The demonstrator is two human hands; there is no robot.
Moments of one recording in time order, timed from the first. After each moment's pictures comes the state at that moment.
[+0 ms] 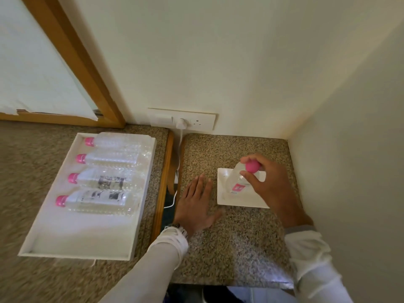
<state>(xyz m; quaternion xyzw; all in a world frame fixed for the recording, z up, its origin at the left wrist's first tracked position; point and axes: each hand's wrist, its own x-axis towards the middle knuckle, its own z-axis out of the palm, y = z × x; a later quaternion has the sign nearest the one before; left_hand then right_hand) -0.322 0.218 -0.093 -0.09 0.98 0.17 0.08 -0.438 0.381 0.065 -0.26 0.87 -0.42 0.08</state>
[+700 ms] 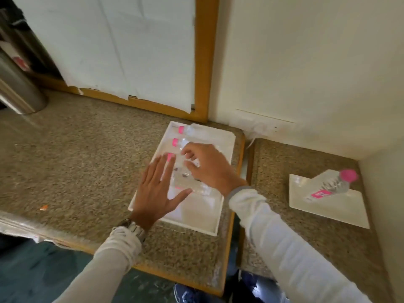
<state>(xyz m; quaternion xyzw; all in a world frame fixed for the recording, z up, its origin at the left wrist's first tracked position) -0.110 -0.009 -0.016 -0.22 0.96 0.11 -0.14 -0.269 0.092 0.074 -0.49 0.80 -0.30 0.17</state>
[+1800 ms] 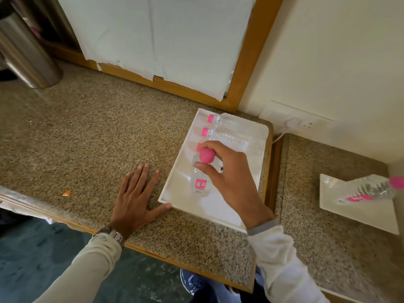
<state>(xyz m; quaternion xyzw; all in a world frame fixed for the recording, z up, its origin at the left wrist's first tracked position) 0.010 -0.093 -0.077 -0.24 0.97 0.08 -0.04 -0.193 0.066 0.084 -0.42 0.77 -0.45 0.17</state>
